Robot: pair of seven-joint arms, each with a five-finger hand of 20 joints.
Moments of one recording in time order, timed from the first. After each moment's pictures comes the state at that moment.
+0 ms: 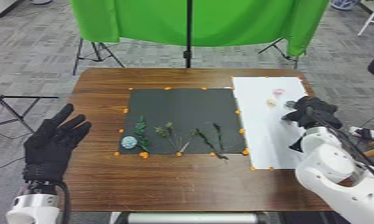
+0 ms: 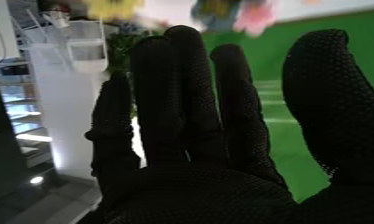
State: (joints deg) left arm 135.2 -53.9 -96.7 -126.1 30.1 13.5 26.7; right arm -80.9 -33.0 51.7 -105.7 -125.0 12.5 53.9
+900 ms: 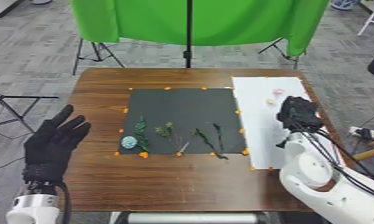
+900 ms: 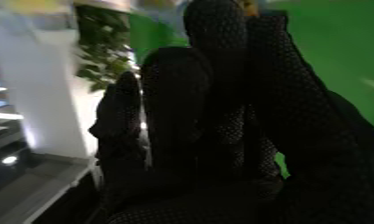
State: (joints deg) left arm 135.1 -55.4 -97.1 -126.2 31.0 13.5 25.4; right arm -73.4 -36.0 39.4 -101.9 -134.7 23.0 53.9
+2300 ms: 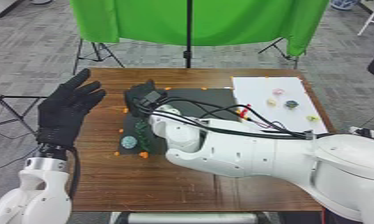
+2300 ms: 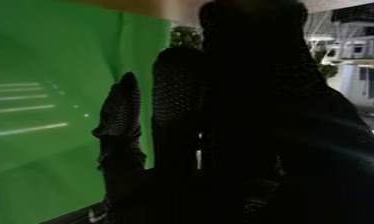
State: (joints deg) left arm 119.2 -52.7 -93.0 -123.2 35.4 8.8 20.7; right arm -30.6 -77.5 -1.2 -79.9 -119.0 8.8 32.5
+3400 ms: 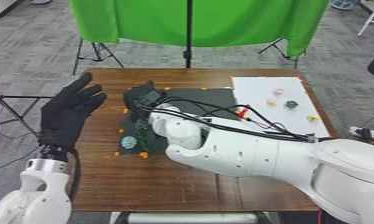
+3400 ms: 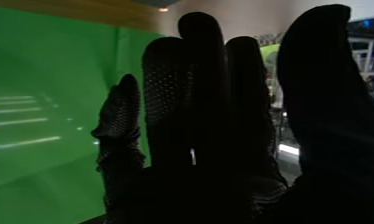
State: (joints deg) left arm 119.7 -54.8 -94.1 -122.8 36.6 7.5 18.4; right arm -32.5 -76.9 2.7 -80.8 -119.1 4.2 29.9
